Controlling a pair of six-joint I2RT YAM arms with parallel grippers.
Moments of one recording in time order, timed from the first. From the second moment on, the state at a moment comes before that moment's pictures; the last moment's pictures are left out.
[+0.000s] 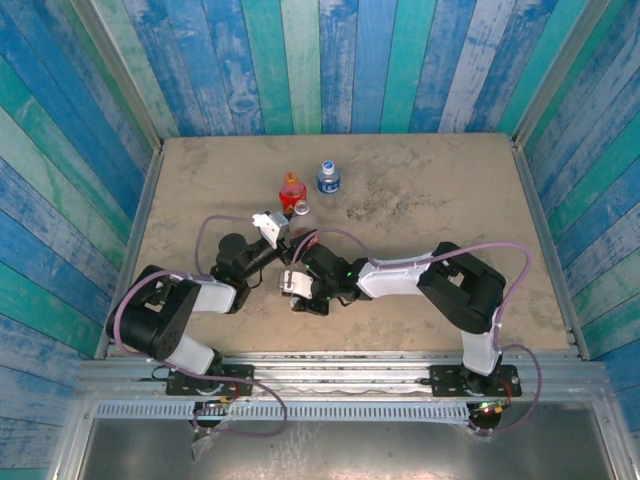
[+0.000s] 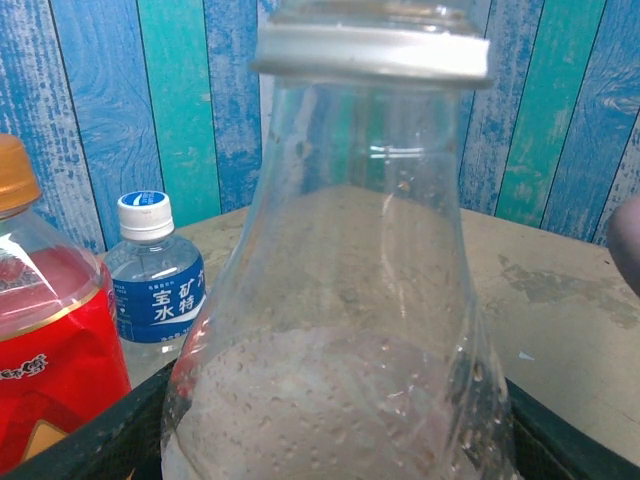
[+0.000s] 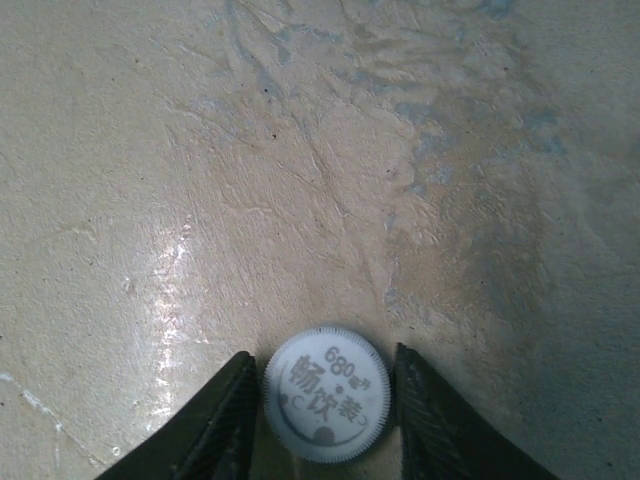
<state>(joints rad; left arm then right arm) -0.39 1.50 0.32 1.22 0.48 -0.04 1.02 1.92 1.03 -0.04 -0.33 -0.40</state>
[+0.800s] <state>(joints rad) -0.39 1.49 0.32 1.21 0.58 -0.01 0.87 1.58 0.66 0.02 -0.13 -0.07</state>
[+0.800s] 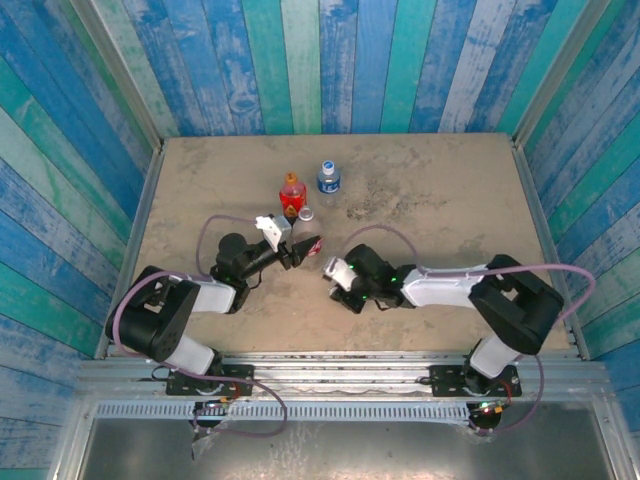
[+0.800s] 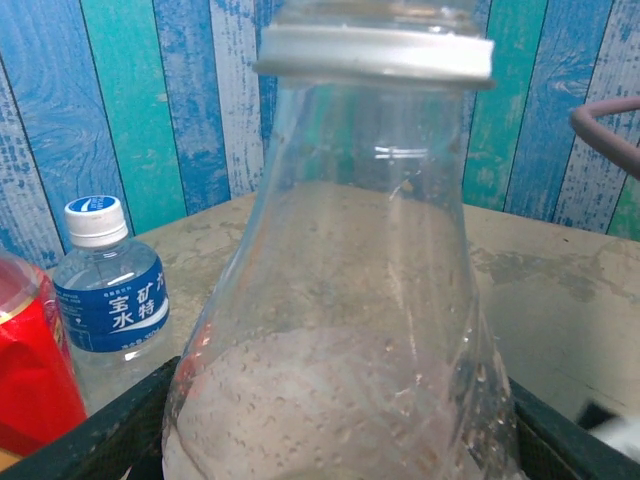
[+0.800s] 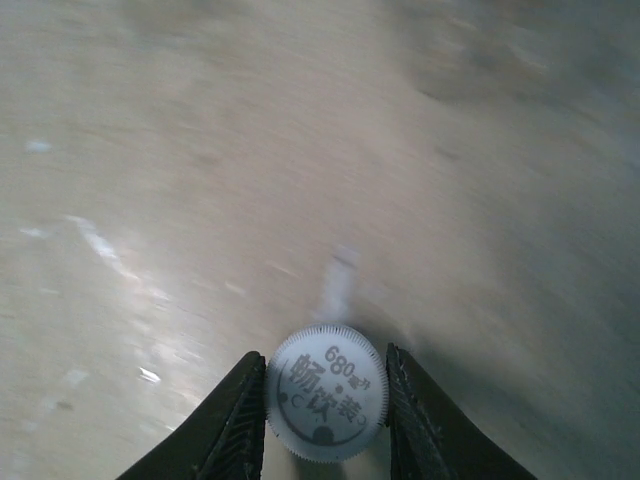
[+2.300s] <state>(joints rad) -0.51 1.43 0.27 1.19 0.63 -0.02 0.75 1.54 0.77 -0.40 0.21 0.43</state>
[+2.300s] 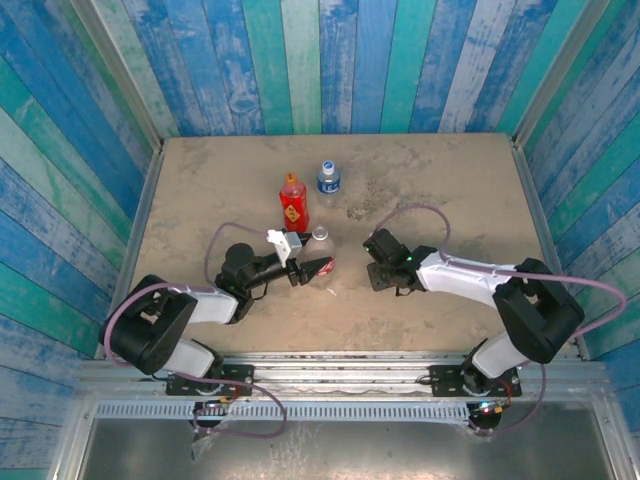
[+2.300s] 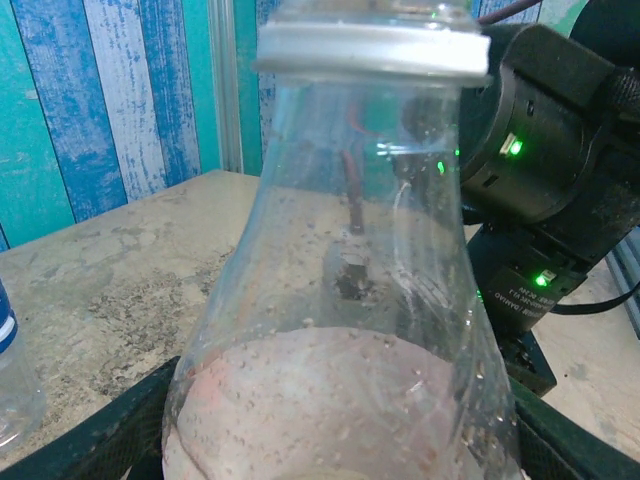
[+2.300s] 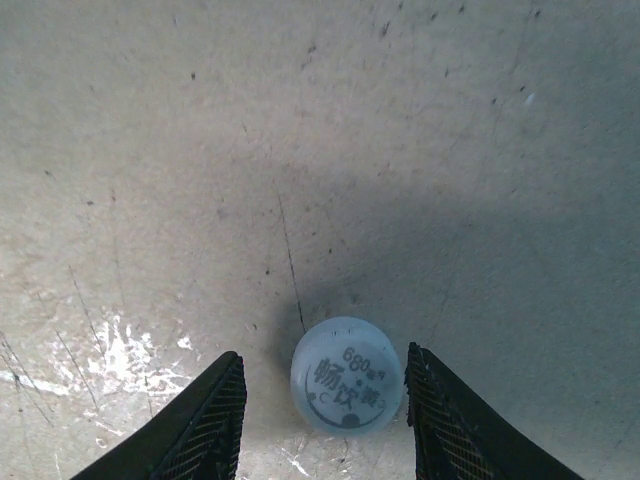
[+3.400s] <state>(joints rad) -0.51 1.43 0.27 1.19 0.63 -0.02 0.75 1.51 0.82 -0.48 0.18 0.40</state>
